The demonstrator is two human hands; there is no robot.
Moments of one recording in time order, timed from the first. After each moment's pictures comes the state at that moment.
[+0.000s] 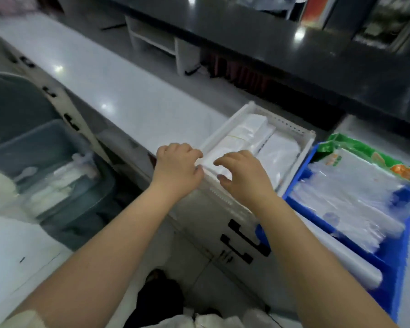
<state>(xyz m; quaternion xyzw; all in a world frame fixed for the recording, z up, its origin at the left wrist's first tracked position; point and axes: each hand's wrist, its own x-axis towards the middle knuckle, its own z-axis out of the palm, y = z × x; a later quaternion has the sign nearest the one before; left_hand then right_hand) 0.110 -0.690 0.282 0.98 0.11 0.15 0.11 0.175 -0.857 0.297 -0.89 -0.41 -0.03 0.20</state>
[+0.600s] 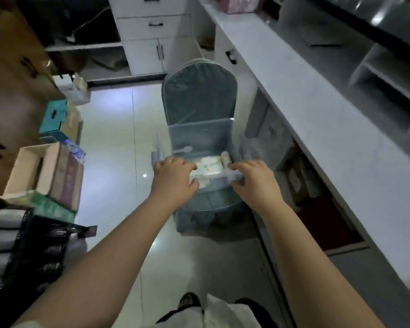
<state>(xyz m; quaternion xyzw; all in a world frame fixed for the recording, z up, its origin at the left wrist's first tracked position) -0.169 -0.248 0.235 0.89 0.44 0.10 0.09 0.017 -0.357 0.245 -0.77 -0.60 0.06 0.20</state>
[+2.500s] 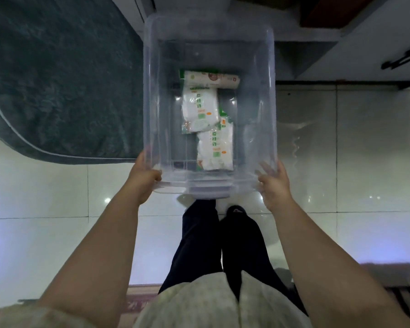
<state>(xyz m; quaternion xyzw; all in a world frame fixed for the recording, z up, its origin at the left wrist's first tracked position) -0.069 0.285 -0.043 0.67 0.29 -0.35 0.59 -0.177 -0.027 -0.064 -0.50 0.53 0.07 0.69</state>
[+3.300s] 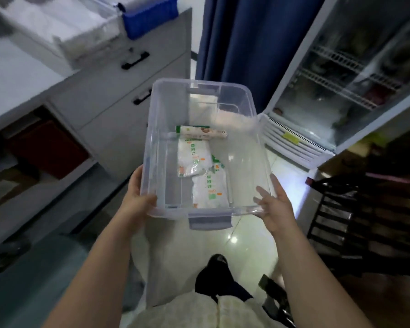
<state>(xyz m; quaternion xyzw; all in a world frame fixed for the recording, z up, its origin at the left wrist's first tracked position) -0.187 -0.320 0.149 0.64 -0.21 -0.51 0.53 -0.490 -0.438 0.133 -0.26 0.59 -0.36 0.68</state>
